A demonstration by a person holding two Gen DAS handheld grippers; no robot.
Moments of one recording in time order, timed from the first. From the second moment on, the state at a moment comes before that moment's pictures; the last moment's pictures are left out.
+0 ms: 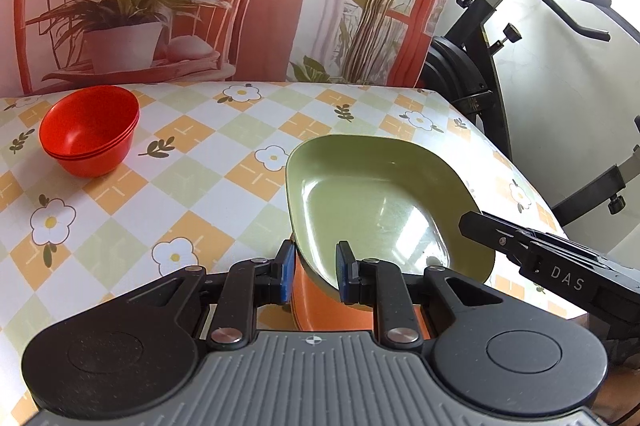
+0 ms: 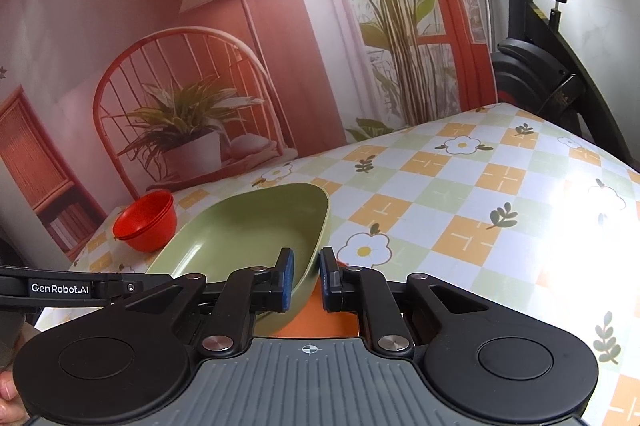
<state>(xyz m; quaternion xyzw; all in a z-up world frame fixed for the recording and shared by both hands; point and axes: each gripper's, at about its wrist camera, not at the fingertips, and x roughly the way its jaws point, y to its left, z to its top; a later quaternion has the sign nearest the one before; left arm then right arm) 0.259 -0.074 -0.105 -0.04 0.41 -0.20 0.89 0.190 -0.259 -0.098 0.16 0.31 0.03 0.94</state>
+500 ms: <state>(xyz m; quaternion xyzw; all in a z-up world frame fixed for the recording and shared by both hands) 0.249 -0.081 -0.122 0.00 0.42 -0.20 0.88 0.176 -0.259 -0.117 0.16 0.35 0.03 0.92</state>
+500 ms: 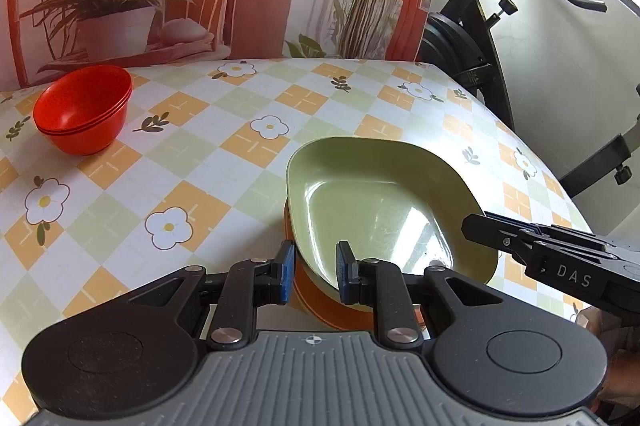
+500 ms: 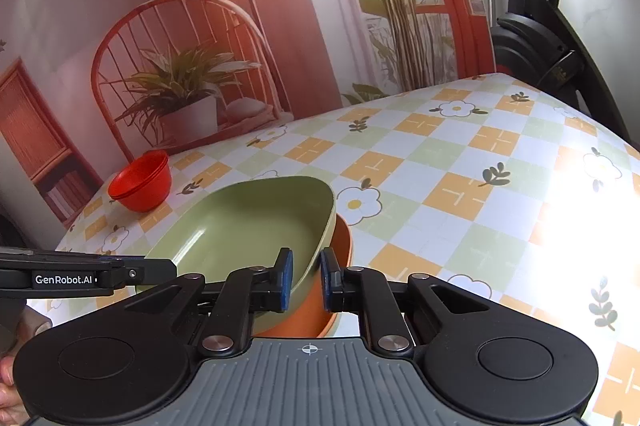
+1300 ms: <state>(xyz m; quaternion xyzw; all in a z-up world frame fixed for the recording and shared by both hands) 0.240 -0.093 -0.134 0.06 0.41 -0.19 0.89 0.179 -0.257 -0.131 0.14 0.37 0.02 0.92</state>
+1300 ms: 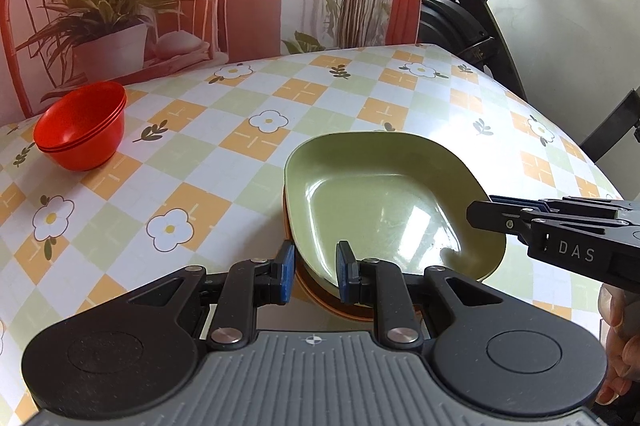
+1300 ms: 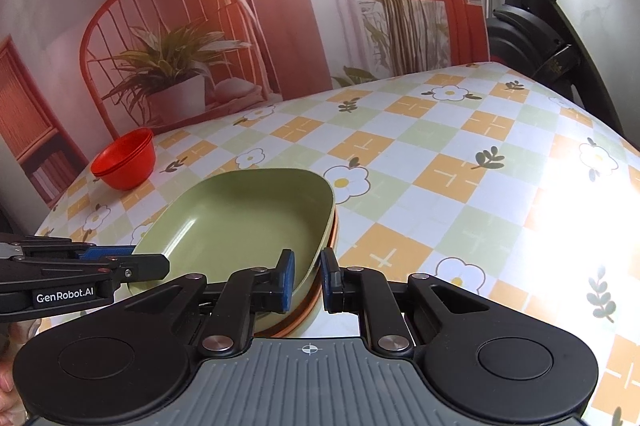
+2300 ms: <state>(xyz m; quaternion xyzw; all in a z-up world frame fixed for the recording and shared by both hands) 0.224 -0.068 -0.144 -0.06 0.39 -0.17 0.90 0.170 -0.252 -0.140 0.13 0.36 0.02 0.92</state>
